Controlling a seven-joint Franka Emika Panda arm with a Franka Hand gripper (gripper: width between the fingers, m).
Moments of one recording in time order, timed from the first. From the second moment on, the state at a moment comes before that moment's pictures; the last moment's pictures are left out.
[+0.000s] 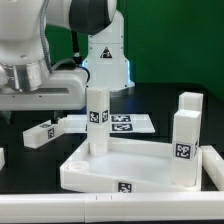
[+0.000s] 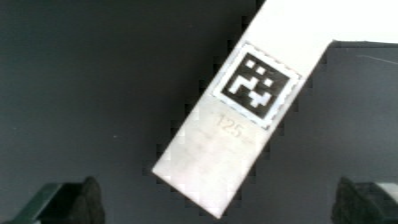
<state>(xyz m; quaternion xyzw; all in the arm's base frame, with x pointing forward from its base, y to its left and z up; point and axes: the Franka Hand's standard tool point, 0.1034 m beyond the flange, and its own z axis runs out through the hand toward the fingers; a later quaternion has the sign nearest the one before) 0.439 -0.166 0.047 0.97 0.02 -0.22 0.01</state>
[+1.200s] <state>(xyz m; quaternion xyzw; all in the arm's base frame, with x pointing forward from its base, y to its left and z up) 0.421 -0.166 0.042 0.81 -0.19 -0.56 -0.07</state>
